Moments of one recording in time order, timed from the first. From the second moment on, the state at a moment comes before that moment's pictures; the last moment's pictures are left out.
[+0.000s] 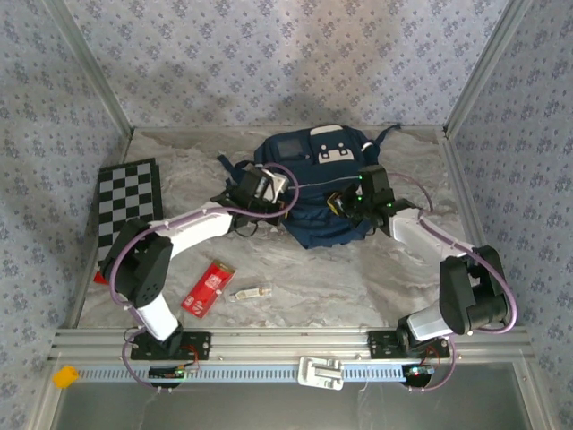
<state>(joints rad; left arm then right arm) -0.63 1.69 1.09 -0.18 0.16 -0.26 0.32 1.44 0.90 -0.20 -0.36 1.19</state>
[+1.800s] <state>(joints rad) -0.37 1.45 0.93 -0.44 0.16 -0.38 0.41 1.17 0.93 -0.55 -0.32 0.86</state>
